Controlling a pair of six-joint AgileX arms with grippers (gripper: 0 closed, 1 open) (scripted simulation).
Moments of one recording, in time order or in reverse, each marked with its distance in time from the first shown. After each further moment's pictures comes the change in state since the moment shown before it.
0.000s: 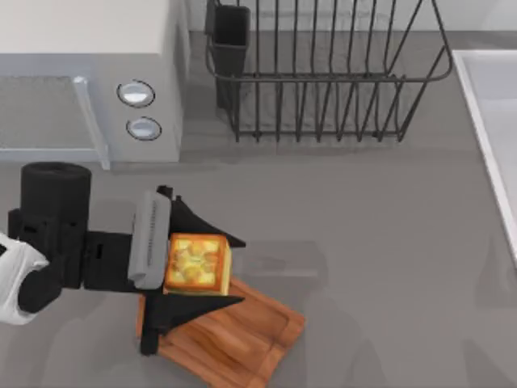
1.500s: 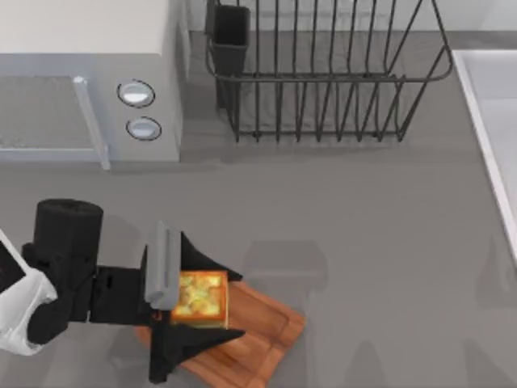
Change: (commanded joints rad) left arm -0.024 0.133 -0.069 0.118 -0.111 -0.125; right arm 0.000 0.000 0.000 0.000 0.000 0.000
